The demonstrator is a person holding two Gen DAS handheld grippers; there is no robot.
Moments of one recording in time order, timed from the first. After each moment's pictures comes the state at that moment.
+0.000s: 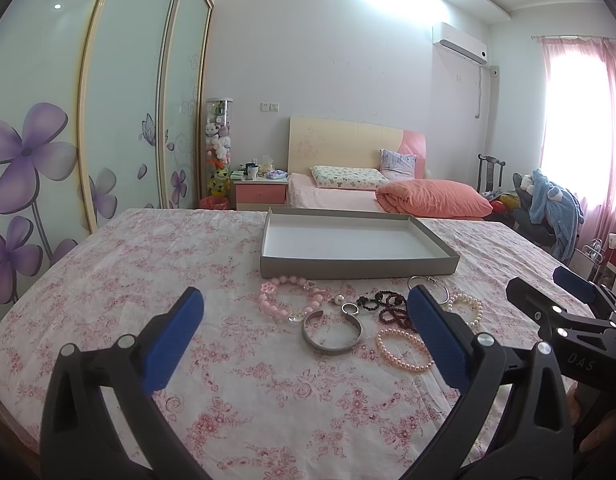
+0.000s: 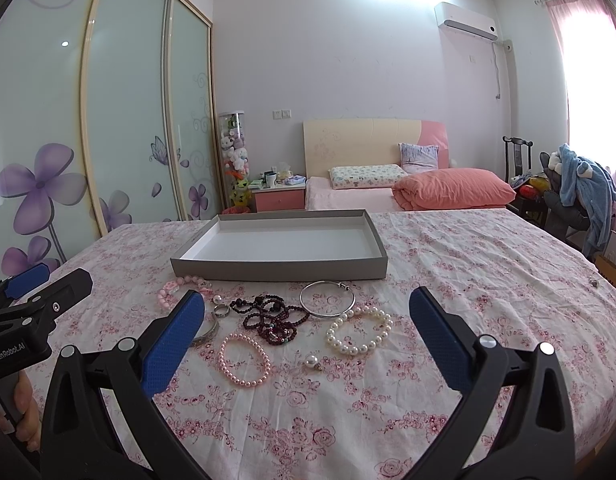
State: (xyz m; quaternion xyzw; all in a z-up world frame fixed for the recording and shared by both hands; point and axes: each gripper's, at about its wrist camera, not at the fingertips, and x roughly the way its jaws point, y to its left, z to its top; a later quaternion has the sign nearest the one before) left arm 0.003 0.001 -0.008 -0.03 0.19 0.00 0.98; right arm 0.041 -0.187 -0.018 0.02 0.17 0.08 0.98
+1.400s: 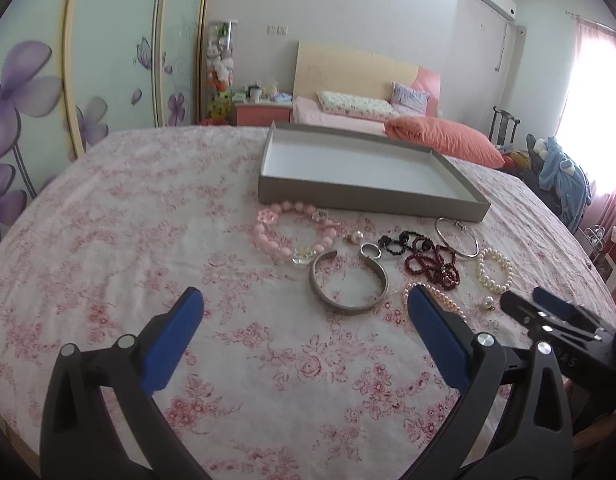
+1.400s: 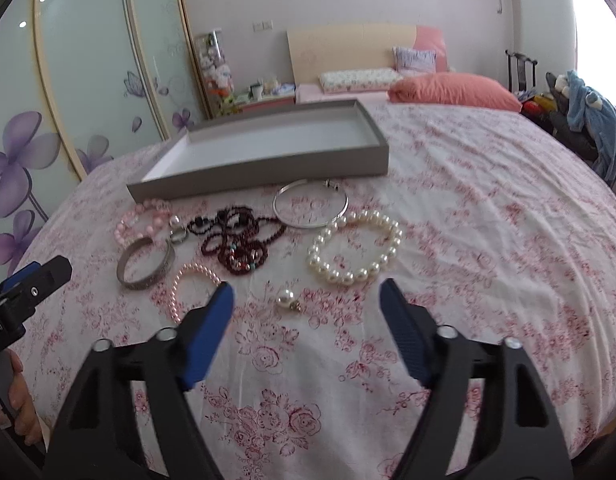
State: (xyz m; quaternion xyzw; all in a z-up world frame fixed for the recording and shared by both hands) left arm 0.066 0.021 -0.059 -0.07 0.34 0.00 0.94; right arm 0.106 -0.199 -0.078 0.05 0.36 0.08 0.93
